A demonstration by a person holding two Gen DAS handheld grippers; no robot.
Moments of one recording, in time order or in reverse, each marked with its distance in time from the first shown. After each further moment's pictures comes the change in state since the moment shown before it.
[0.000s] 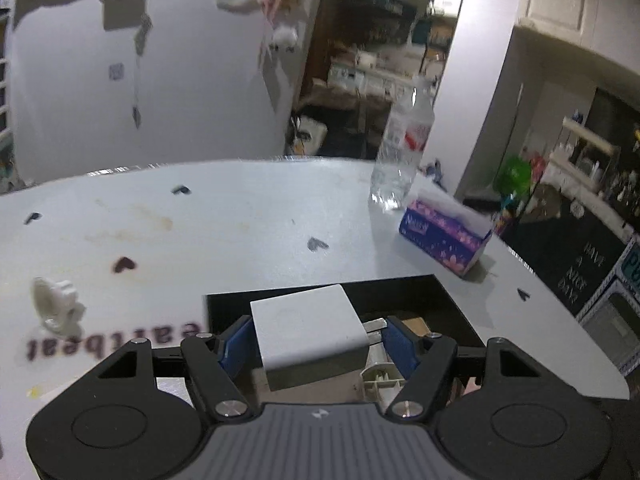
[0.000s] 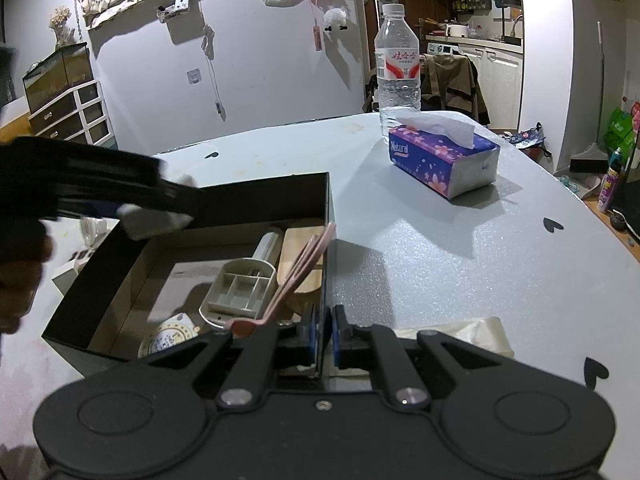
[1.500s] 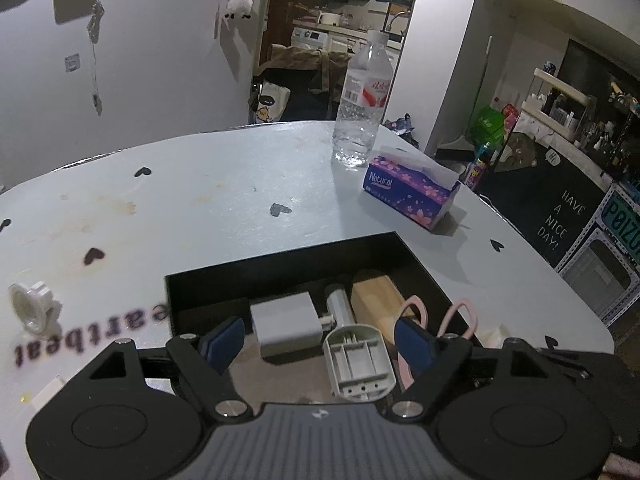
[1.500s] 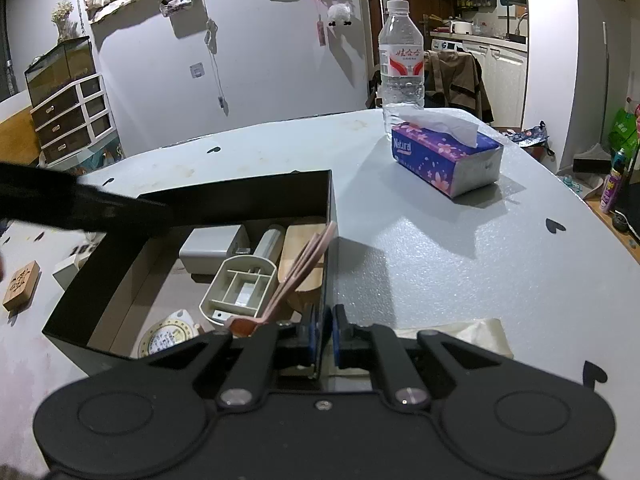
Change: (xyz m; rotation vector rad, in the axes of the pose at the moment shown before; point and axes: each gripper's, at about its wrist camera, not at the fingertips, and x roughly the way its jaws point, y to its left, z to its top) left arm -0.012 -0.015 0.000 0.092 0.107 -0.058; right arm 0.002 0.002 0.002 -0.013 0.017 0.002
